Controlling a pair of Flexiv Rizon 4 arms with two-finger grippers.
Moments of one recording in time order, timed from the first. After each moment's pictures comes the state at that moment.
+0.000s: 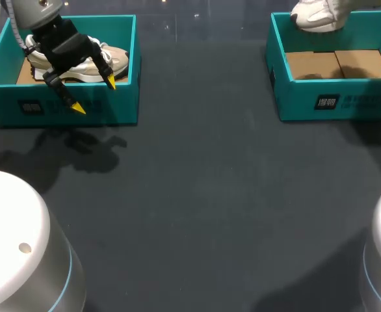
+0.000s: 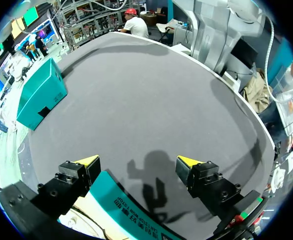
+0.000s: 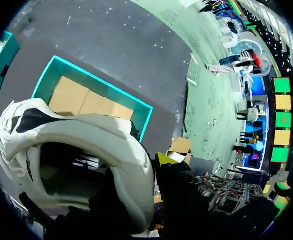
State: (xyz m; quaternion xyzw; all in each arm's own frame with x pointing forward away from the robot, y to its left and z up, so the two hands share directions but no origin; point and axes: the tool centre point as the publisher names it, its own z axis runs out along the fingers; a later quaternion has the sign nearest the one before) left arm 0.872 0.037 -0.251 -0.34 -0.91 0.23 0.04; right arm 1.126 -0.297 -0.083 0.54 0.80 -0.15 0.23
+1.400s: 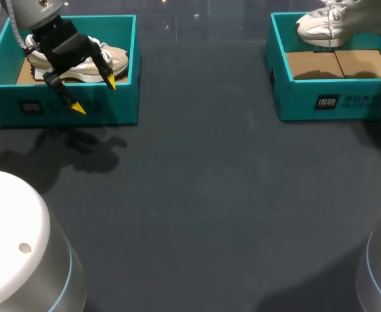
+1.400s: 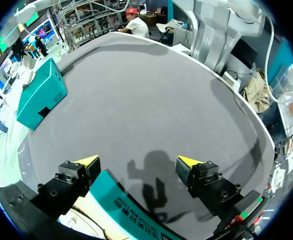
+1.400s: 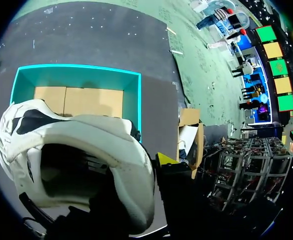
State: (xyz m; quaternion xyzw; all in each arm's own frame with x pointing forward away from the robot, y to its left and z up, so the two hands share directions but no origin) left arm 0.872 0.037 -0.251 -0.34 -0.91 0.23 0.04; right arm 1.080 -0.338 -0.150 0.67 0.69 -0.15 0.22
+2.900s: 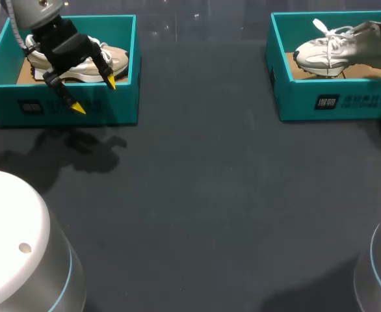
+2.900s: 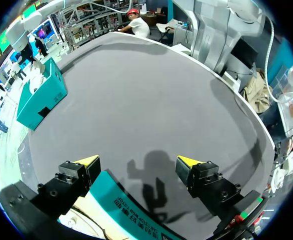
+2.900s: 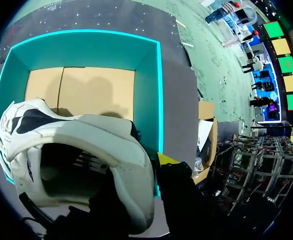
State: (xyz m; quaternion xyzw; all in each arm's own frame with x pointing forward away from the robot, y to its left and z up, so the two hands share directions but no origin) left arm 0.872 0.037 -0.251 -0.34 -0.91 0.23 0.04; right arm 1.054 -0.351 -0.244 0.68 0.70 -0.13 0.17
